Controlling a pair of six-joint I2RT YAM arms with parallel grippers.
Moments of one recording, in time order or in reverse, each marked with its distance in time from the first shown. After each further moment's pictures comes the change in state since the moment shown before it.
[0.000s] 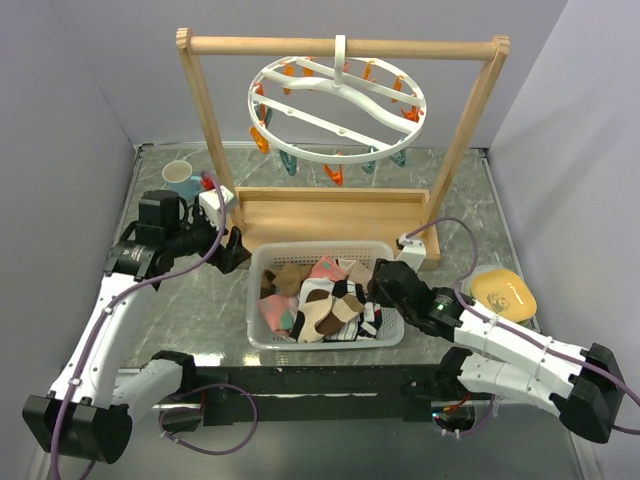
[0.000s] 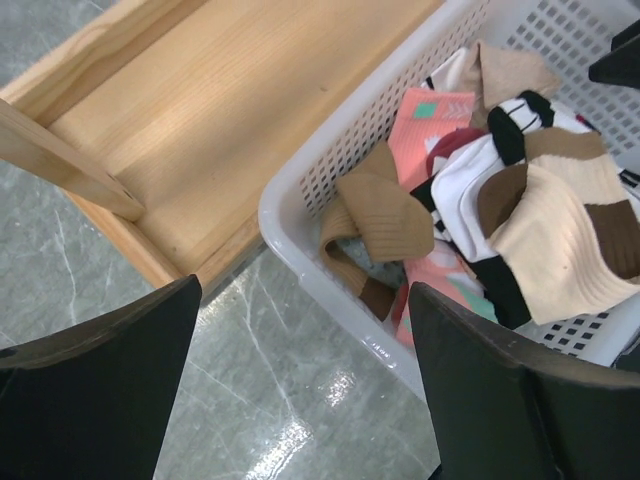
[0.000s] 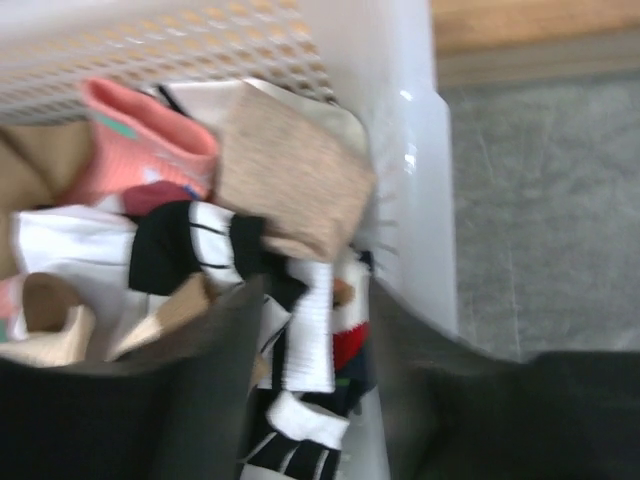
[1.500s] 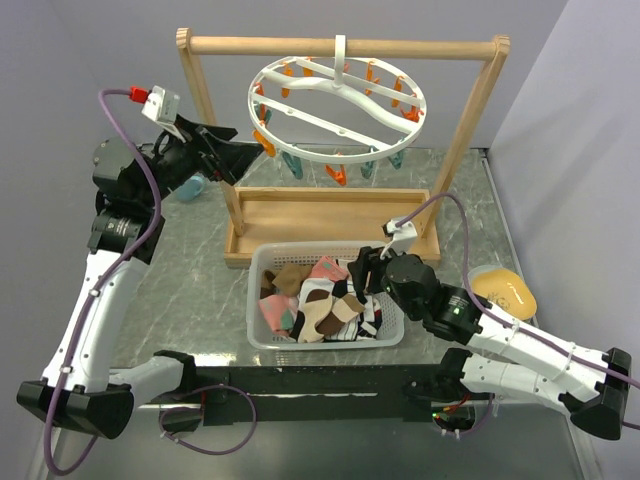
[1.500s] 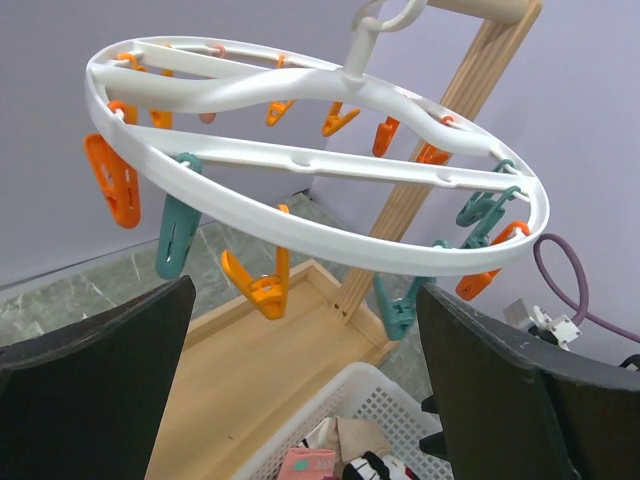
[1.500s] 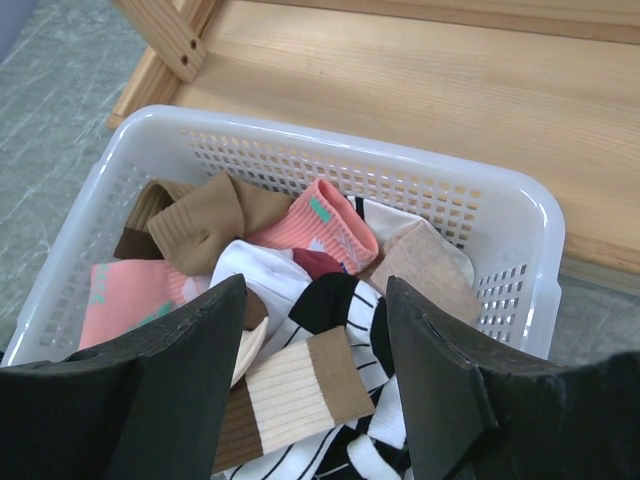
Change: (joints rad) left arm -0.024 0.123 0.354 0.641 0.014 -0.749; right arm 0.118 -0.076 0.144 0.182 -0.009 -0.348
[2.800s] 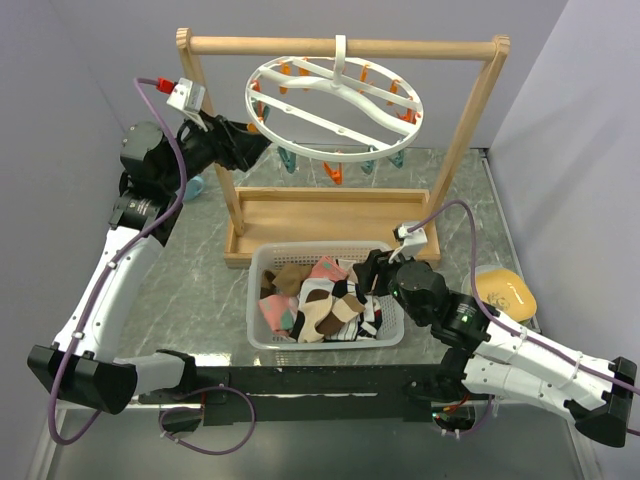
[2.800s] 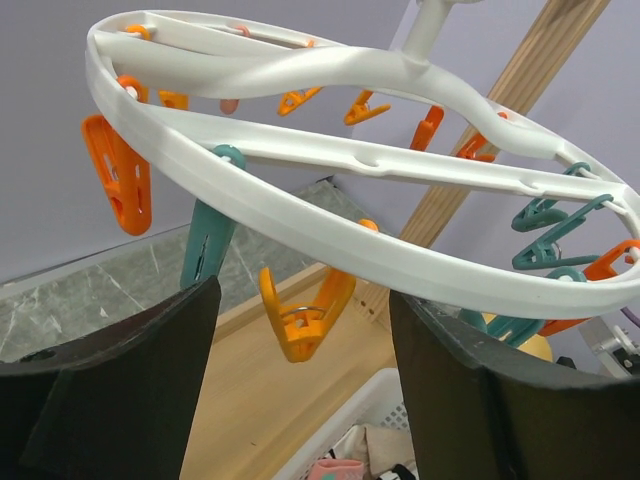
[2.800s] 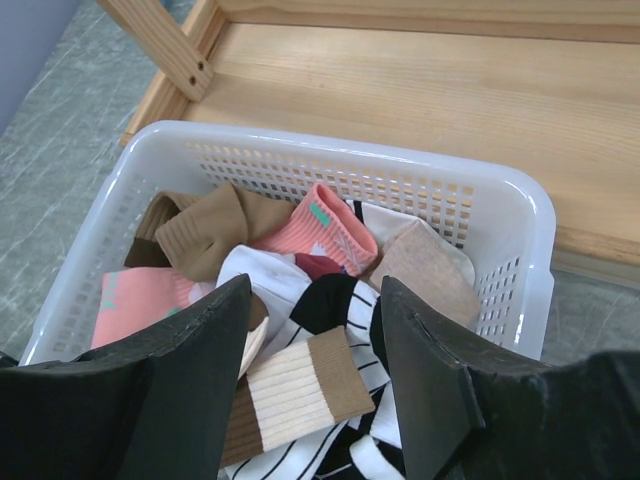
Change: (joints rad) left arm -0.058 0.134 0.034 0.028 -0.071 0.064; right arm 0.000 -0.088 -0.063 0.029 0.018 0.027
